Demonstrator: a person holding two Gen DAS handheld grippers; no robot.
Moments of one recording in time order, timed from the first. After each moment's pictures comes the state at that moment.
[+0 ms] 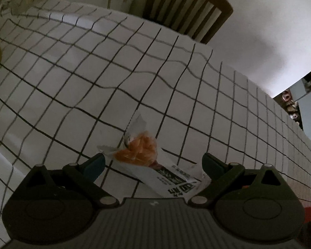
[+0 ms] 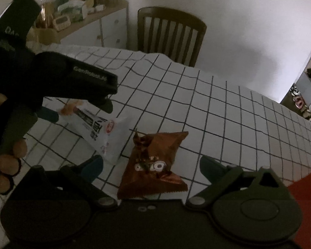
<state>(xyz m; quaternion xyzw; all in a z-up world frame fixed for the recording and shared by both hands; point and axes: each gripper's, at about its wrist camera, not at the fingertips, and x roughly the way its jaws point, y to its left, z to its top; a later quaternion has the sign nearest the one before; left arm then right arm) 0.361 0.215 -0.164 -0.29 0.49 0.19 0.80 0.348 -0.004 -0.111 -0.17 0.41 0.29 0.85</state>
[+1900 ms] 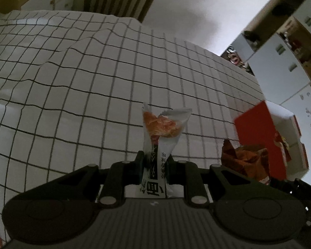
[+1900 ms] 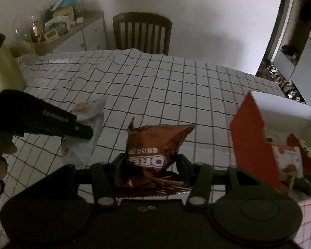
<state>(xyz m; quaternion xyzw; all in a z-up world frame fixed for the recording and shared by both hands) 0.236 0.102 -0.111 -0.22 0.48 0.03 0.85 0.237 -0.111 -0.069 -0.10 0.41 0.23 0.88</state>
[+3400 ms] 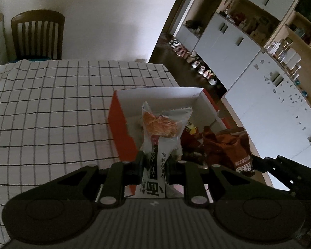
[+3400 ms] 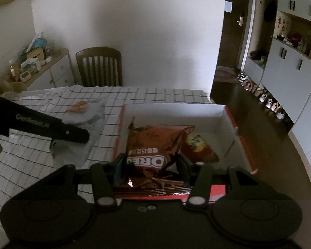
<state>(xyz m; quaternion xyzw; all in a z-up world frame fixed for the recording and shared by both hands) 0.254 -0.153 -0.015 -0.13 0.44 -0.09 0.89 0.237 -0.355 -0.005 -0.06 0.35 0.18 0.92</state>
